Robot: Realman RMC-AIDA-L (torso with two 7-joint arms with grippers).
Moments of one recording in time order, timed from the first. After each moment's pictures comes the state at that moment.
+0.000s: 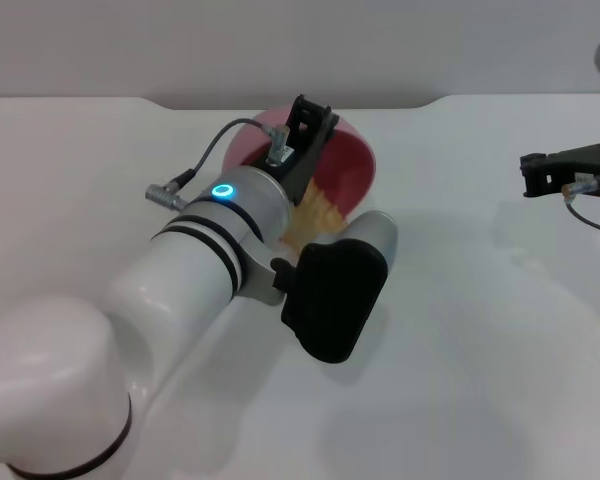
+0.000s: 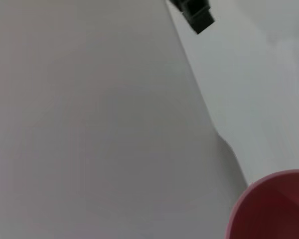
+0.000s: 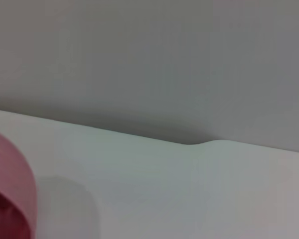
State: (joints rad) left arm -0.33 -2.07 2.35 1.38 0.94 -0.44 0.26; right arm 0.23 2.07 -1.63 -1.59 0.37 0.92 -0.10
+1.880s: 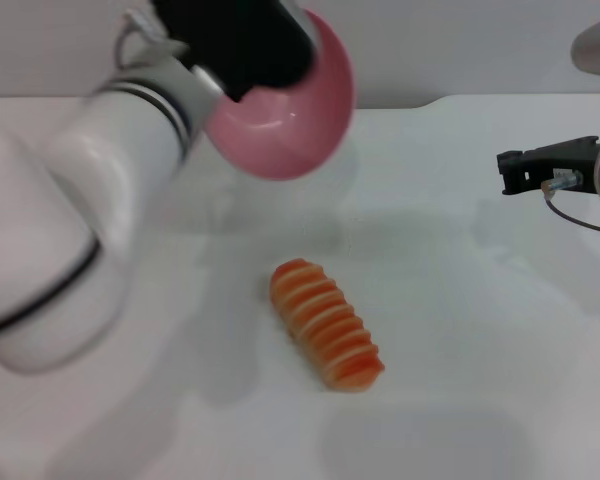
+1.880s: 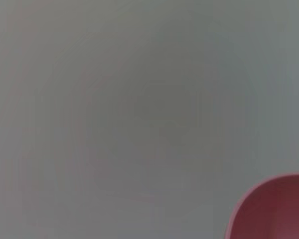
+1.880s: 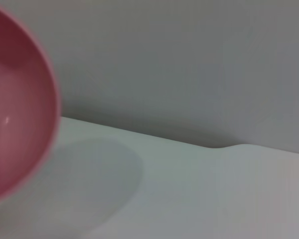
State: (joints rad) left arm -0.42 -2.07 2.14 1.60 0.56 -0.79 -0.28; right arm 0.27 2.07 -1.64 -1.58 0.41 0.94 -0.12
